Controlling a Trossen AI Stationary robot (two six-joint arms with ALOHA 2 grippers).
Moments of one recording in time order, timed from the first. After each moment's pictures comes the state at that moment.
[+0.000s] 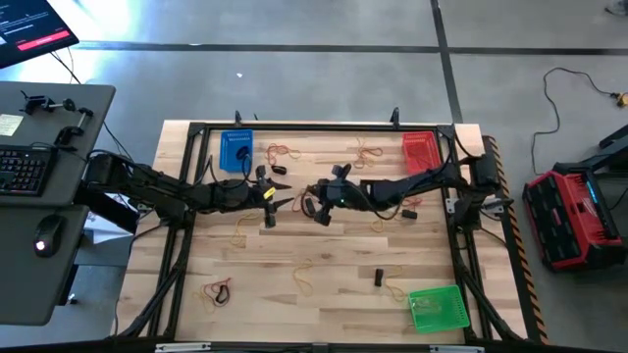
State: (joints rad) left arm 0.01 1.33 0.34 0.70 -0.29 0.16; right arm -0.01 1.82 1.03 0.18 0.34 0.06
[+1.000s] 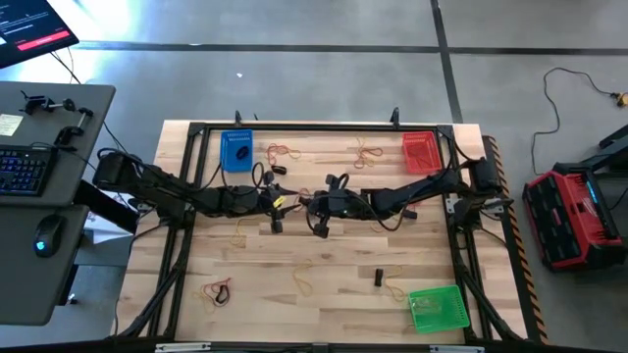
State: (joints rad) left arm -0.05 1.43 0.43 0.67 -0.33 0.16; right arm 0.07 1.82 1.03 0.29 0.30 0.03
